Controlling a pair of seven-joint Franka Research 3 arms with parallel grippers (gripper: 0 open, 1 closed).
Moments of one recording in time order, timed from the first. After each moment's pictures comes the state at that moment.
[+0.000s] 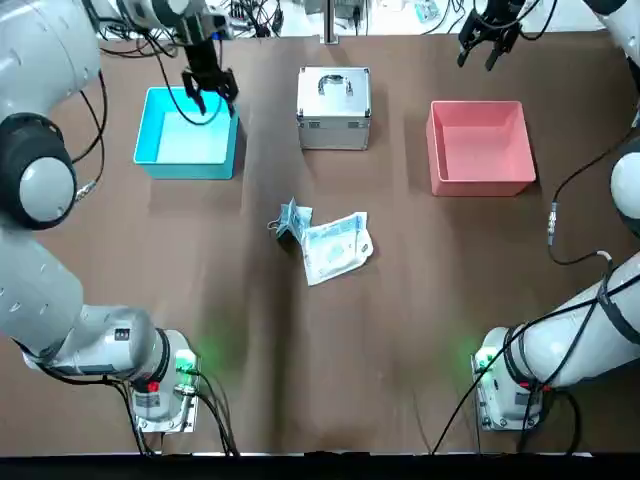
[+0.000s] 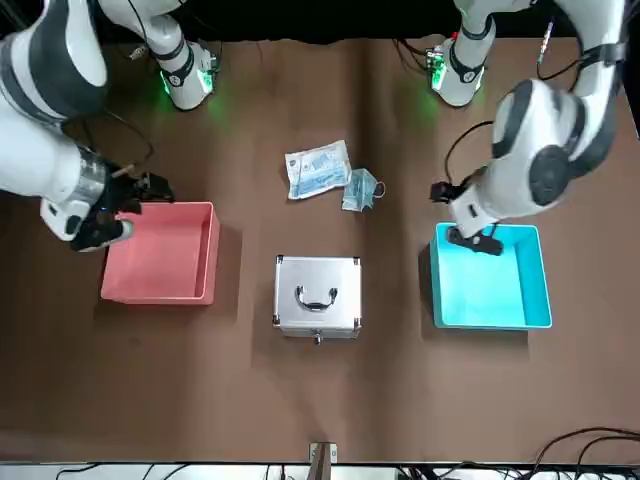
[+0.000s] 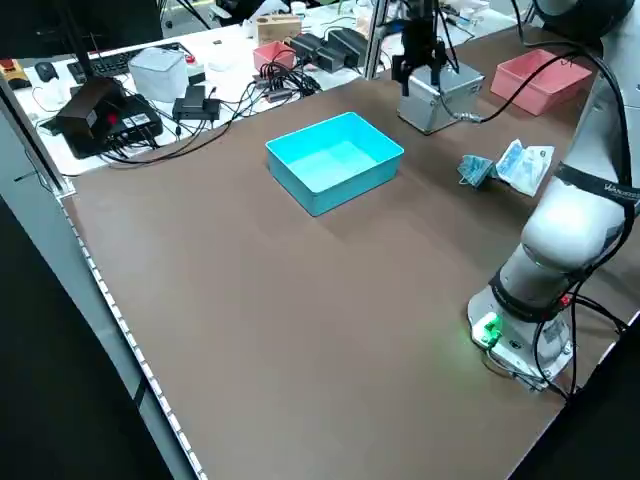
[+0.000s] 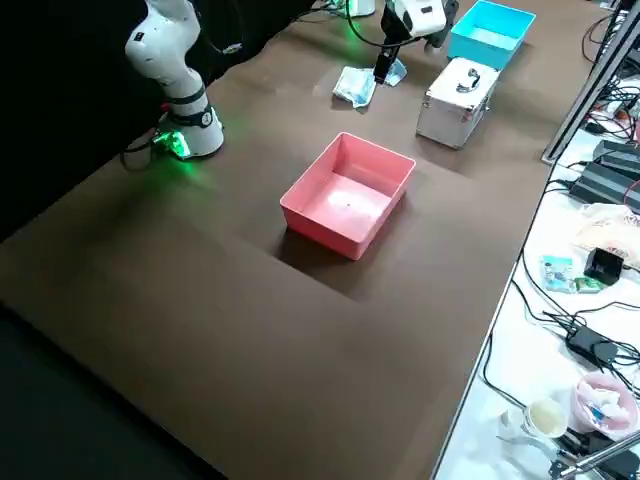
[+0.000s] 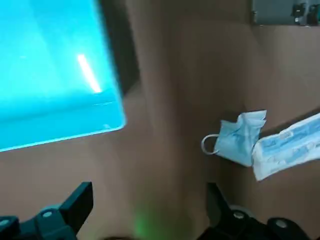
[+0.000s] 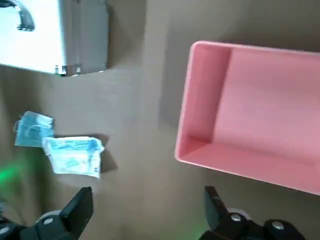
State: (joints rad) left arm 0.00 0.21 -0.38 -1.84 -0.10 1.77 -0.16; right arm 0.30 0.15 -0.17 -1.67 0.33 1.60 -0.05
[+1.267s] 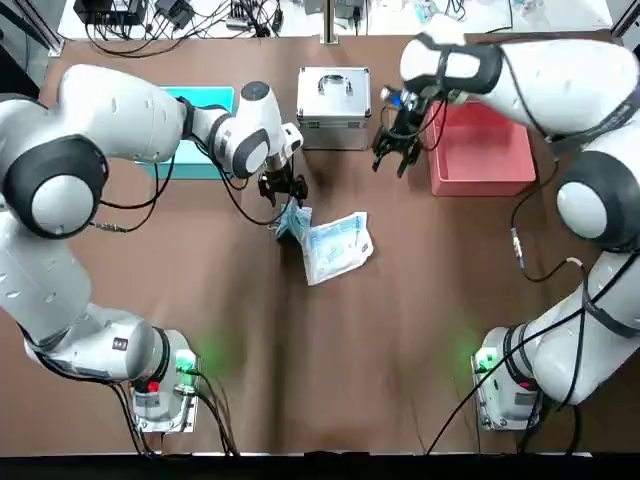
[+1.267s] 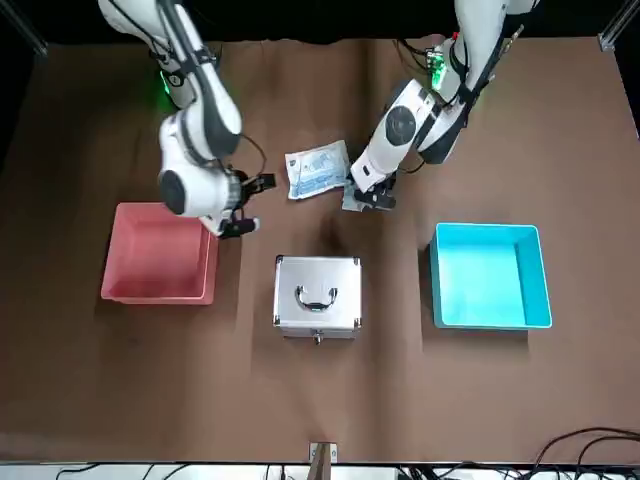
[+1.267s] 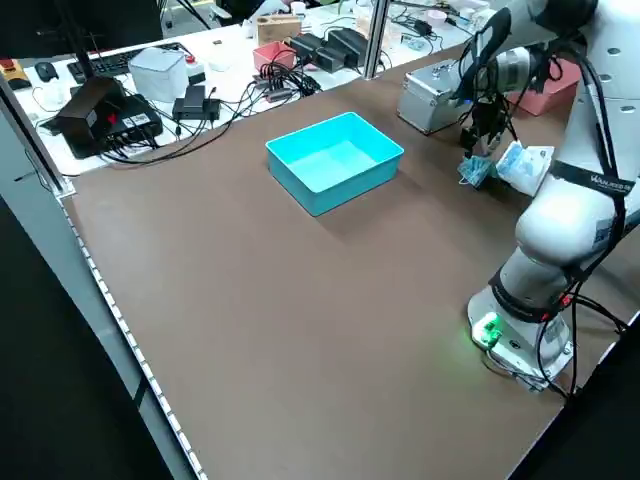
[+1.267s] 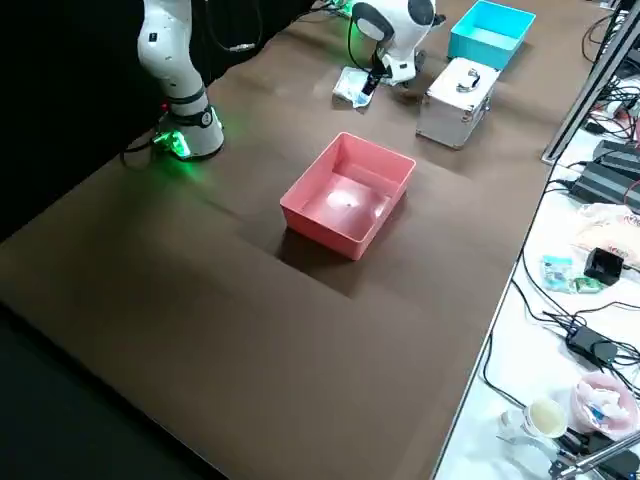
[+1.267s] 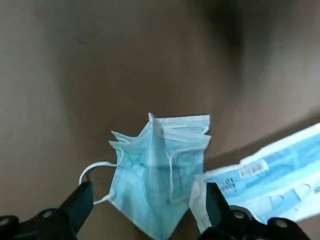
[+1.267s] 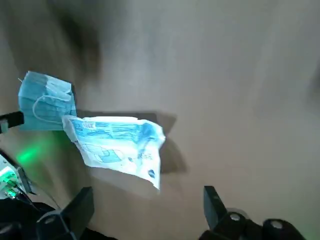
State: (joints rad) left arm -0.14 0.34 -0.60 -2.25 -0.03 2.48 -0.55; right arm 0.67 0.31 -0.16 -2.01 0.65 1.97 0.01
